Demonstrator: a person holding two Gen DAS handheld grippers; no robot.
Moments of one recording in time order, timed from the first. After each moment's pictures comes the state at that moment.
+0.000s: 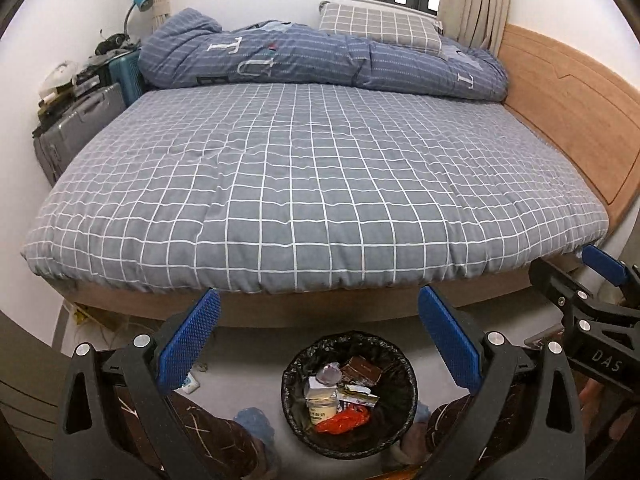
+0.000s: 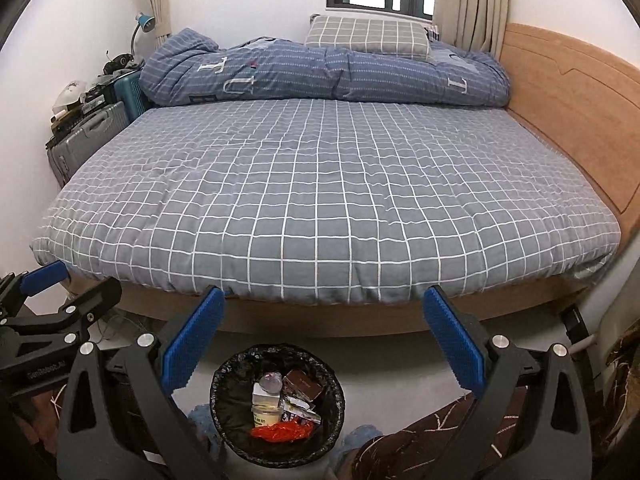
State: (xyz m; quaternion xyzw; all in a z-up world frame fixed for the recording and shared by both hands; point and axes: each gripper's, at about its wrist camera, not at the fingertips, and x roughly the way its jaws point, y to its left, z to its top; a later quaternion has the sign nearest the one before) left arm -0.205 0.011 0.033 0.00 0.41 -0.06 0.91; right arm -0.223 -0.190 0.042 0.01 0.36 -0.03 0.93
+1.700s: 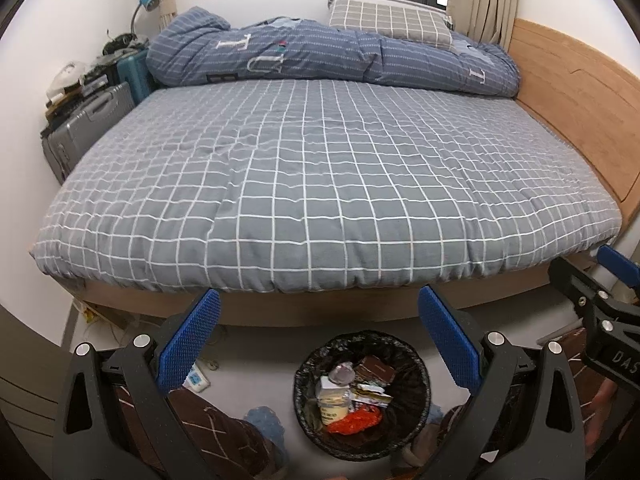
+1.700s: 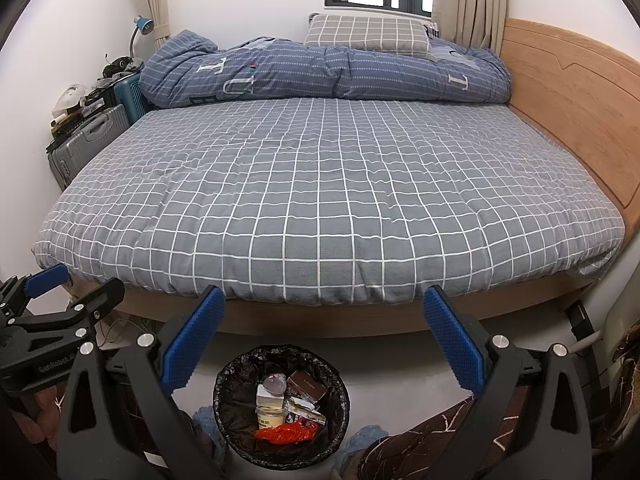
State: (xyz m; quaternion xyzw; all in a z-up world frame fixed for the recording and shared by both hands) left arm -0.199 0.018 0.022 0.02 0.41 -0.03 0.91; right arm -0.219 -0.193 0.036 0.02 0.36 -0.02 0.93
